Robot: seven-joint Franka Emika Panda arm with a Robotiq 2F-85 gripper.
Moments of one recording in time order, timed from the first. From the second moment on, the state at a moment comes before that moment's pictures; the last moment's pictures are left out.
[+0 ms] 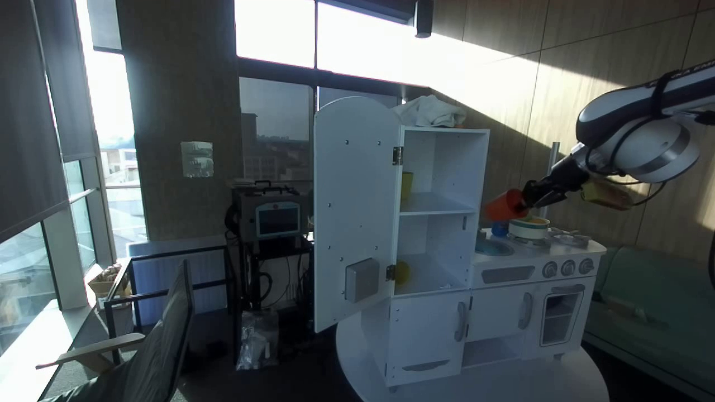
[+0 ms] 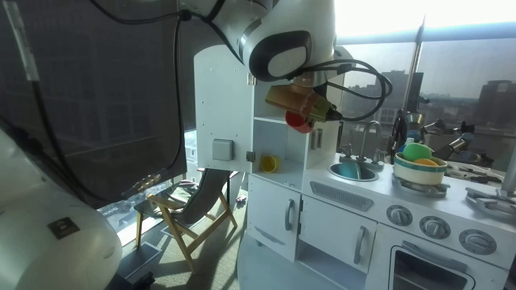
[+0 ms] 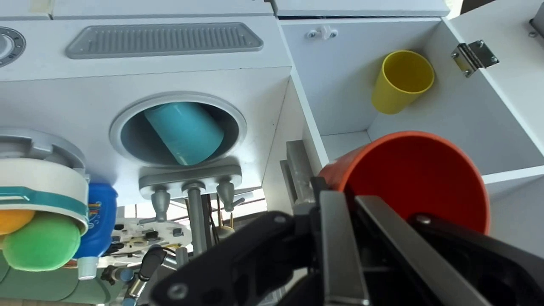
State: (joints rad) arm 0.00 -0.47 -0.41 -2.35 0.38 2.54 -0.57
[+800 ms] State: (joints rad) arm -0.04 -0.17 -0.41 -2.16 0.33 2.64 -0.52
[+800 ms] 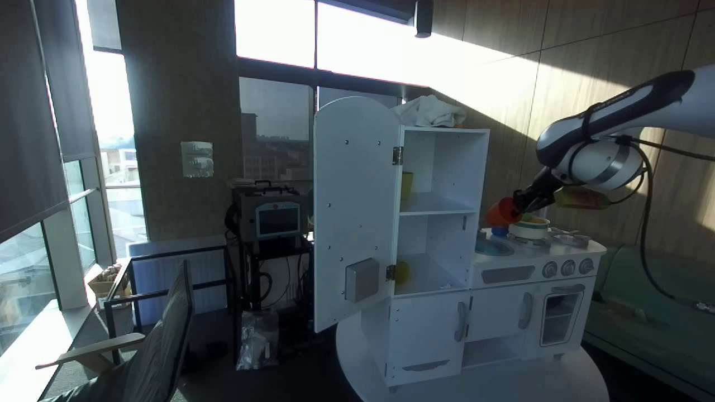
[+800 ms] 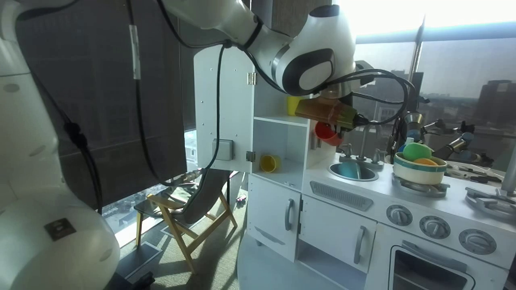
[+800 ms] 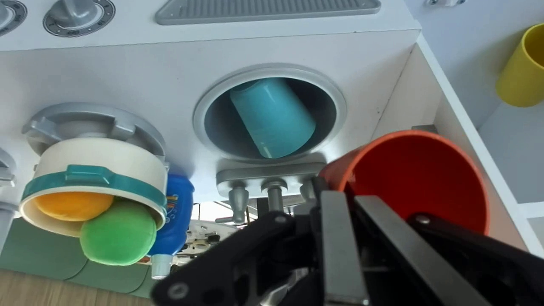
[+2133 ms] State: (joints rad) arm -0.07 0.25 -0.42 -1.85 0.45 2.72 -0.42
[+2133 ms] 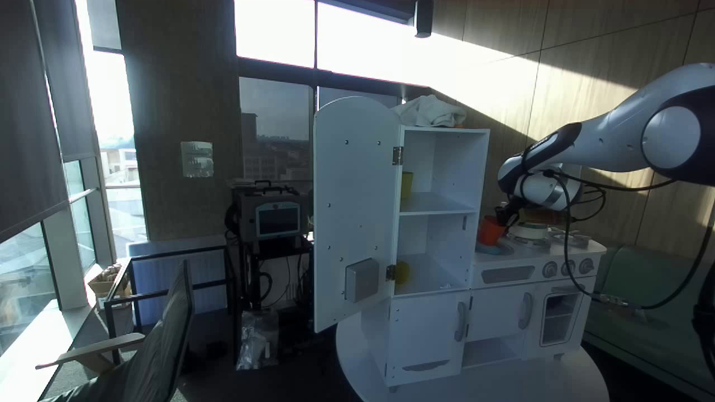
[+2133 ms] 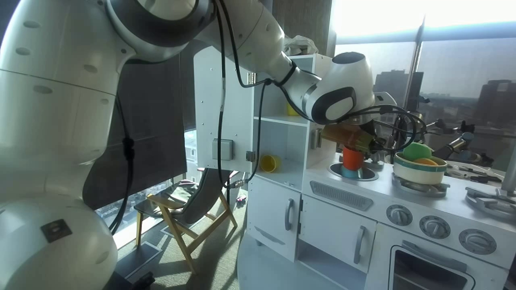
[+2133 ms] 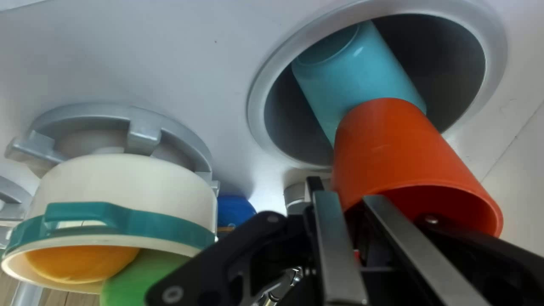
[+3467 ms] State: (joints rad) arm -0.06 0.17 -0.40 -1.93 0.50 2.72 -0.41
